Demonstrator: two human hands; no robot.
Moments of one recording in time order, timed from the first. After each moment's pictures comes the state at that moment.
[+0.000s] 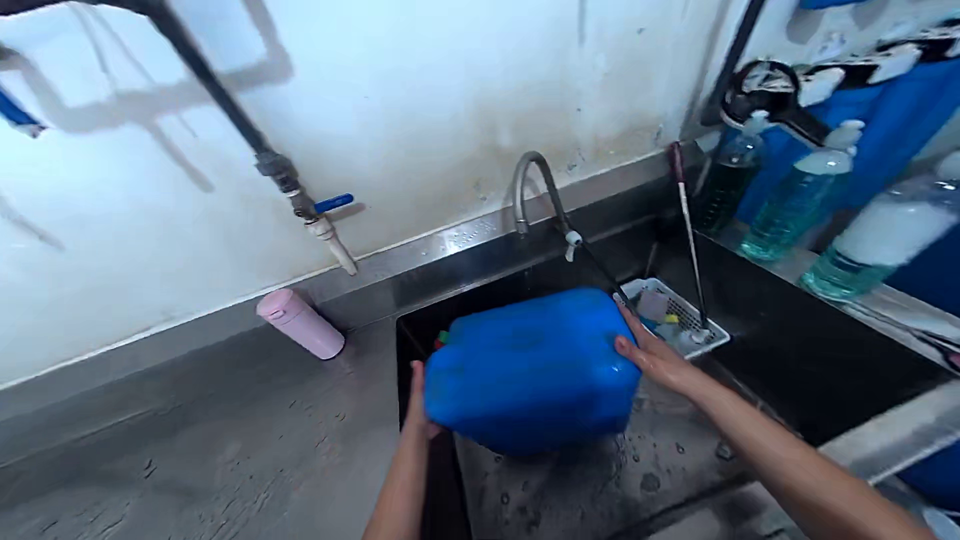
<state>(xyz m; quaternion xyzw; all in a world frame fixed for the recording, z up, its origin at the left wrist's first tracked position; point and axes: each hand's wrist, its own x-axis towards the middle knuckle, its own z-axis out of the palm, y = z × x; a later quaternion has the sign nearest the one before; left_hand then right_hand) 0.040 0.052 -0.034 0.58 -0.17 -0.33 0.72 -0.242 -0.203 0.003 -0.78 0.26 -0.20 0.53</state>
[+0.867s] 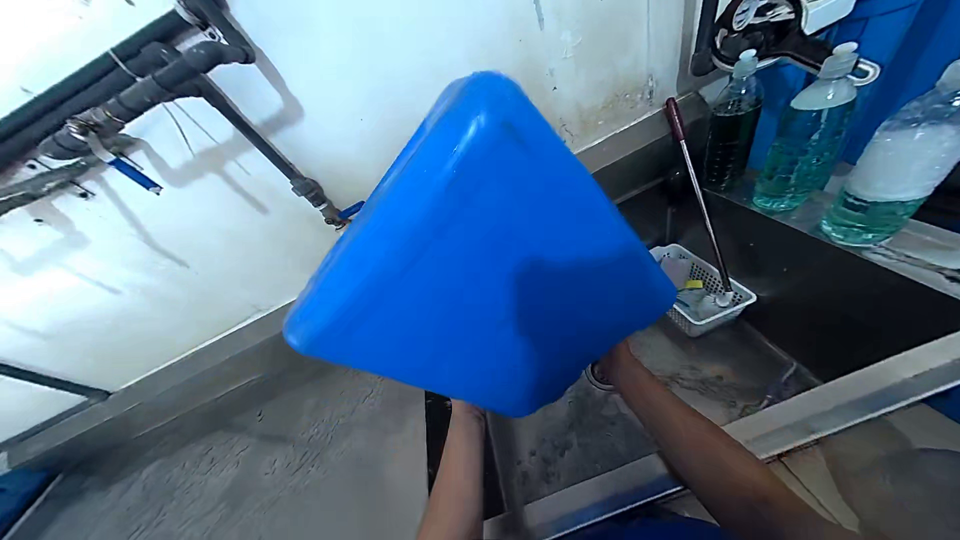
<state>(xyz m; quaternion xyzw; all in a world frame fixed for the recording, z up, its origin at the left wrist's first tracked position) -0.063 0.042 -0.038 0.60 0.02 -0.16 0.78 -0.189 -0.160 -0.082 -0.22 0.28 -0.37 0.86</state>
